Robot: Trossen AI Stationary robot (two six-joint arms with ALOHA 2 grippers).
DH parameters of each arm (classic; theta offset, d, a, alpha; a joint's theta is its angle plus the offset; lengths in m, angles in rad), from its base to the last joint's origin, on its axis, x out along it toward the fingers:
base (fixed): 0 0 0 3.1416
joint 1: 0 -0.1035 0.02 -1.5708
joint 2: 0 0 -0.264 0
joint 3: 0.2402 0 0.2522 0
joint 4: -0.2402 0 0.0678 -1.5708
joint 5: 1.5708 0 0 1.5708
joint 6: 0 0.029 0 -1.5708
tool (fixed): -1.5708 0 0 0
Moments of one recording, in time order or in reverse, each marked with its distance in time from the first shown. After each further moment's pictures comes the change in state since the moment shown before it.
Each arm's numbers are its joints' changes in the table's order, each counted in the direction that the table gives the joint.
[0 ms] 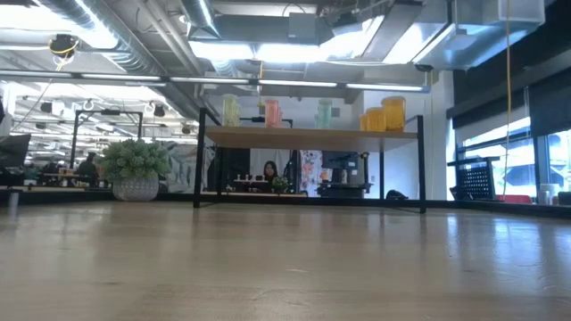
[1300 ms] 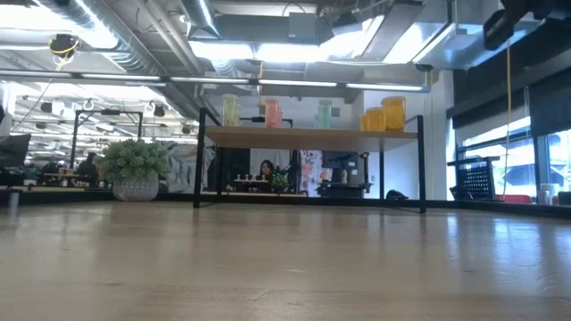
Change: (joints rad) left arm 0.001 0.906 -0.754 0.509 -0.089 0.211; right arm 0.000 0.609 -0.706 0.601 0.310 0.020
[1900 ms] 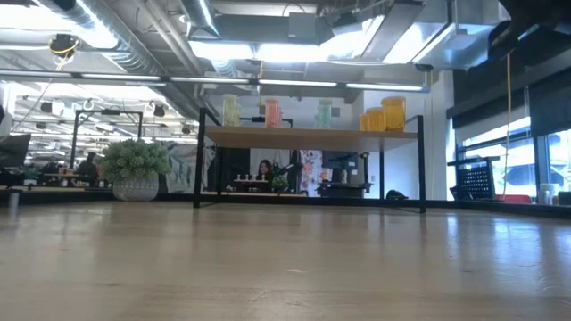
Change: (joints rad) left arm 0.000 0.119 -0.160 0.166 -0.088 0.056; right arm 0.000 0.141 -0.102 0.017 0.024 -0.008
